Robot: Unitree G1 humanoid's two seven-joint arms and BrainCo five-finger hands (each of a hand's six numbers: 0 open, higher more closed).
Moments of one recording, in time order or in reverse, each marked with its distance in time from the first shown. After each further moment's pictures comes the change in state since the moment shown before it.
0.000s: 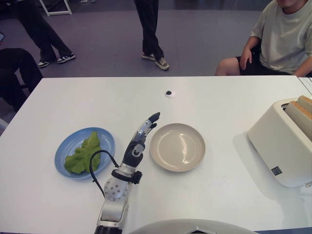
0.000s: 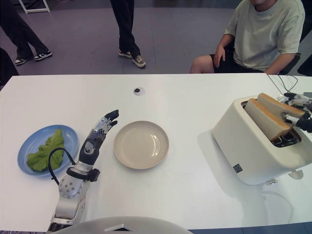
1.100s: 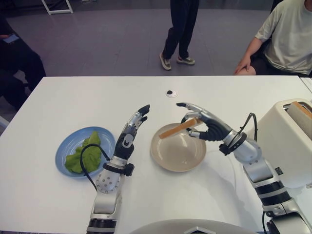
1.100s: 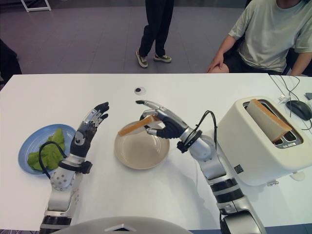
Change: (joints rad) left arm -0.065 0.058 0.091 -0.038 -0.045 0.104 -0.008; right arm -0.262 0.611 0.850 -0.286 -0.403 -0.301 -0.305
